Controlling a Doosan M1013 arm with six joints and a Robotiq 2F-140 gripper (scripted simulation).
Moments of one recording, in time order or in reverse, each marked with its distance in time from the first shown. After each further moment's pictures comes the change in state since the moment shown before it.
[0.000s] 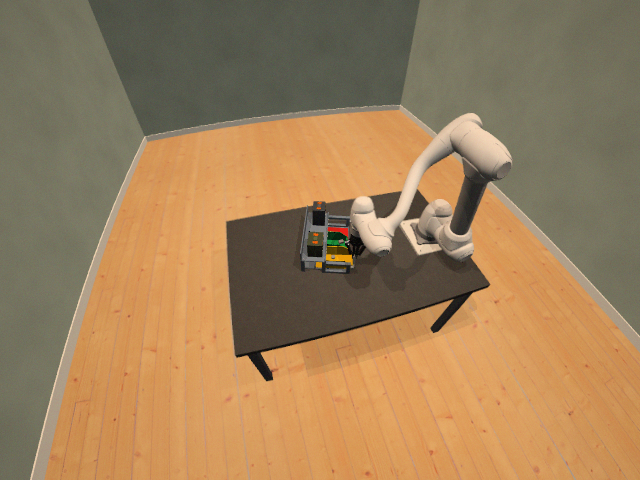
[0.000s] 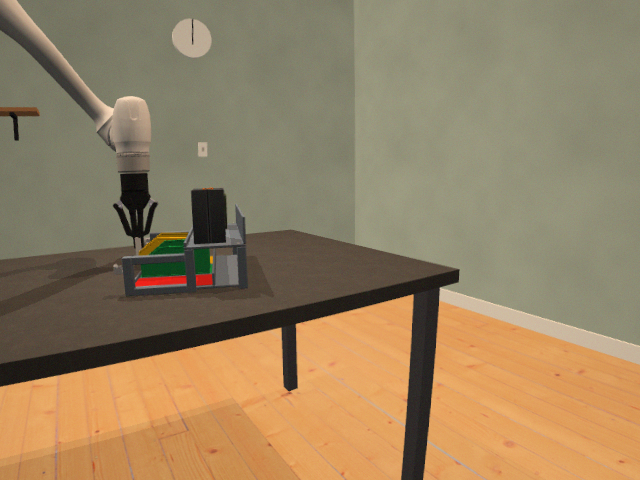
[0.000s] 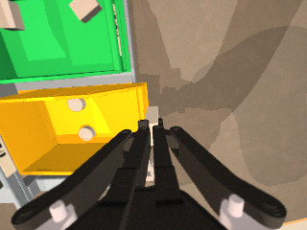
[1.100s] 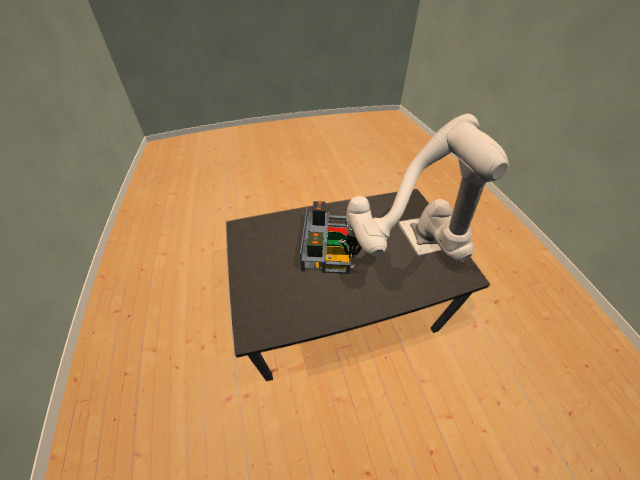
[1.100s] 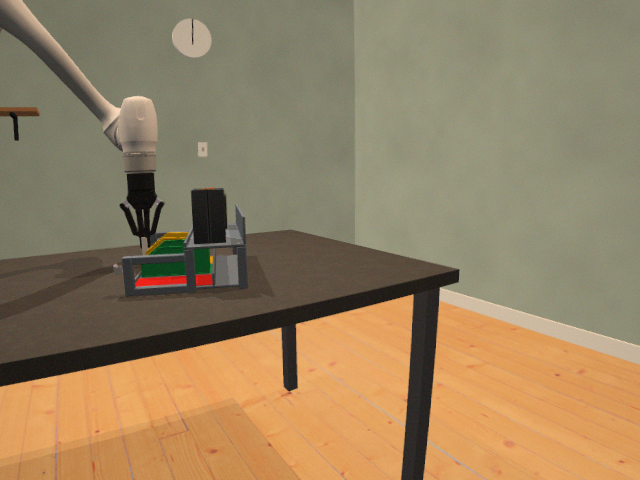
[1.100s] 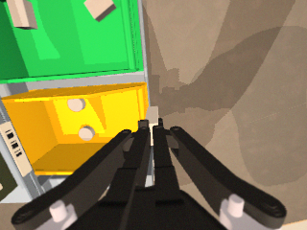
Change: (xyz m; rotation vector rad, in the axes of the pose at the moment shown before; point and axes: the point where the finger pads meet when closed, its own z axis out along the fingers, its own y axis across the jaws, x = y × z) arm 0.000 -0.018 0.000 0.000 0.000 0.000
